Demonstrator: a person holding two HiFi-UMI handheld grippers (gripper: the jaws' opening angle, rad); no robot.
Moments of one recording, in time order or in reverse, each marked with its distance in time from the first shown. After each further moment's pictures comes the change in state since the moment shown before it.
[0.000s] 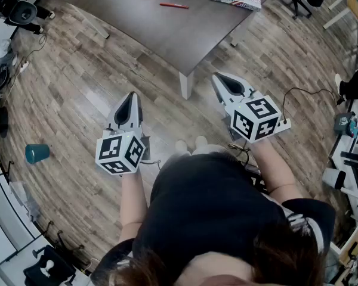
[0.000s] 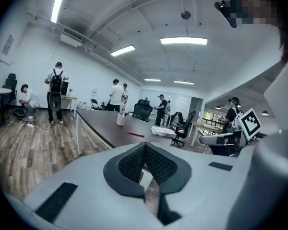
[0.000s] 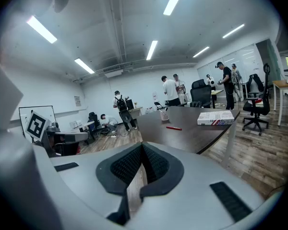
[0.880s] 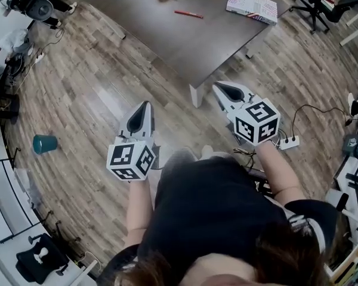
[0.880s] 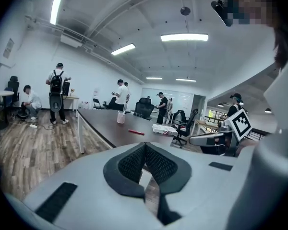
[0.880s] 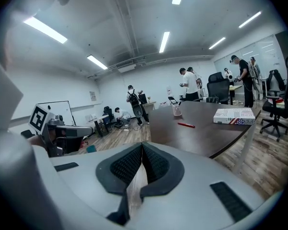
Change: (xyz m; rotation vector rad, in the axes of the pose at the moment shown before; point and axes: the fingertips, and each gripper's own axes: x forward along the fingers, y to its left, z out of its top) left arm 0.024 -0.024 -0.010 0.011 0.011 0.025; right arm 0.034 -0.020 -0.010 -0.067 0.063 0.180
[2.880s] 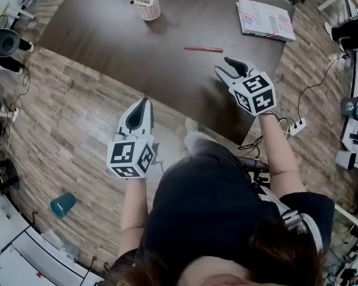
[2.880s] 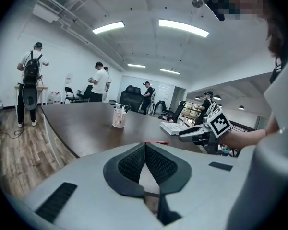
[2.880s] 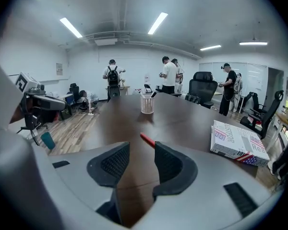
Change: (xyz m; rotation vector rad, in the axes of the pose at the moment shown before) left arm 0.280 0.226 0.088 0.084 0.159 -0.305; right arm 0.290 -0.196 0.065 -0.081 0.213 -0.374
